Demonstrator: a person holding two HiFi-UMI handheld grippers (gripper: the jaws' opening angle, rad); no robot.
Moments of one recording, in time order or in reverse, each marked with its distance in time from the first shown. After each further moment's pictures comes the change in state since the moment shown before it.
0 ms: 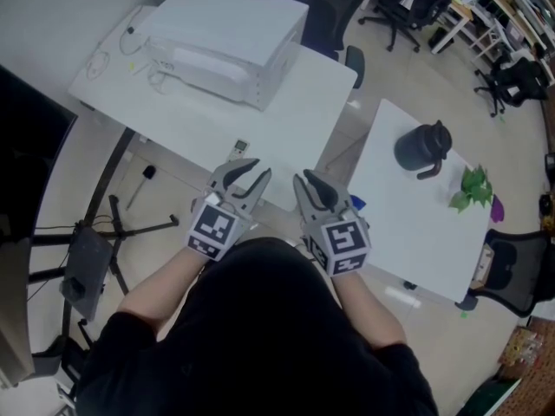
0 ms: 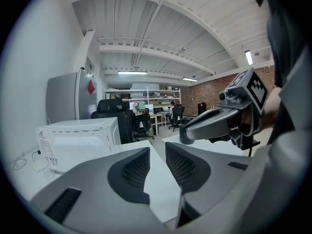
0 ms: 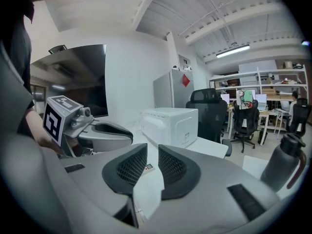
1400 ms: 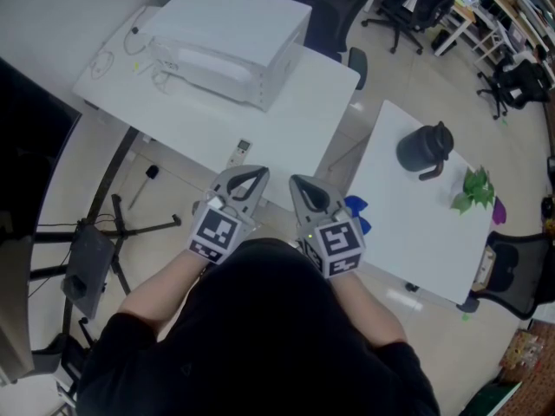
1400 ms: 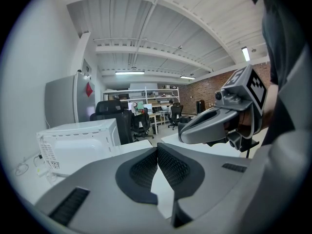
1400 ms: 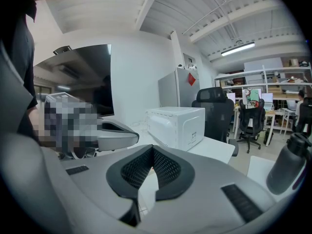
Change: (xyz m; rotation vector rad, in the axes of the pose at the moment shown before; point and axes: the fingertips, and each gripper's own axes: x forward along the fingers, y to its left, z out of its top) left arm -0.007 -0.008 0.001 0.050 0.006 -0.010; right arm 0.004 0.019 -0.002 -0.020 0.011 0.048
